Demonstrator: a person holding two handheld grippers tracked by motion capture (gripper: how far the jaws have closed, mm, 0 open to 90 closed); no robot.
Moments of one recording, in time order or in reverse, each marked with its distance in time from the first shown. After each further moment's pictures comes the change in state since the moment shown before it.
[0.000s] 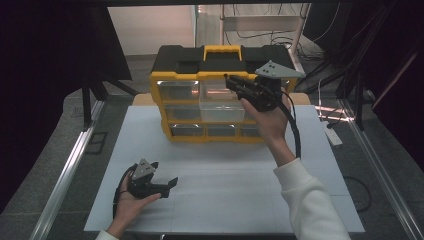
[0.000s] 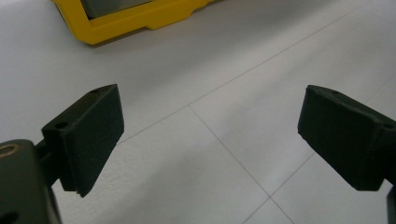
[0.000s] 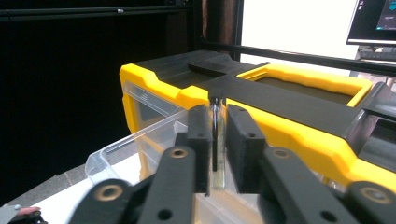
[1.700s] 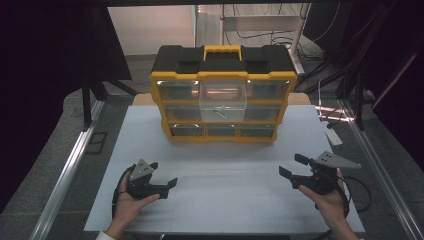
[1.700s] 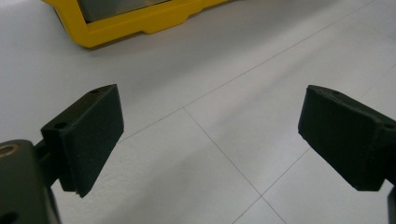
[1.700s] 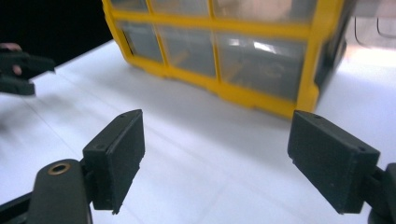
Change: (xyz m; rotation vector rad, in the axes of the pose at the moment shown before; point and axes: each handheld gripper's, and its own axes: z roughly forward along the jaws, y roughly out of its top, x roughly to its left) left arm -0.001 0.000 -0.004 -0.015 -0.022 -0.005; right arm -0.033 -0.206 -0.161 0.230 -0.092 0.177
